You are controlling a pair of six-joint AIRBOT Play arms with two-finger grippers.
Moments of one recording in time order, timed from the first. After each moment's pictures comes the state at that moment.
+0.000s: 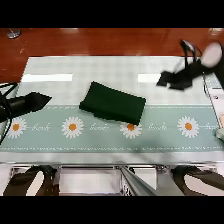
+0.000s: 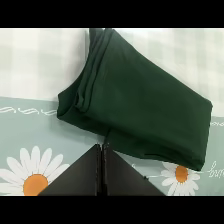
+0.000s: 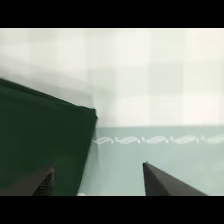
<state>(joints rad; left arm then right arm) 0.14 -0.62 0.72 0.93 -1.04 -1.44 0.05 -1.26 1.15 -1.28 1.14 1.76</state>
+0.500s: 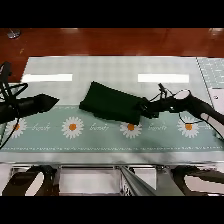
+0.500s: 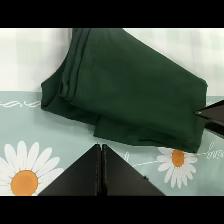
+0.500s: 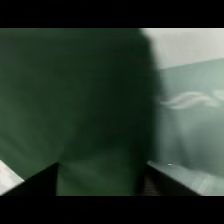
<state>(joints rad) 0.05 -0.65 0.71 0.93 -1.02 -1.43 0.14 -1.45 0.80 -0.61 0.88 1.44</state>
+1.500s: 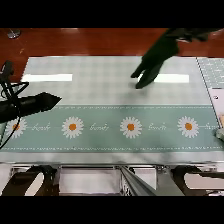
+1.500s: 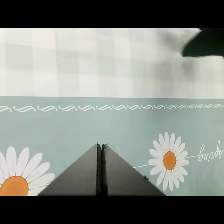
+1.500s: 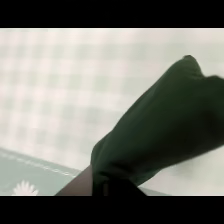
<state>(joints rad) 0.04 -0.66 0.71 0.90 -0.99 -1.43 -0.05 -1.48 2.02 -1.06 1.49 1.72</state>
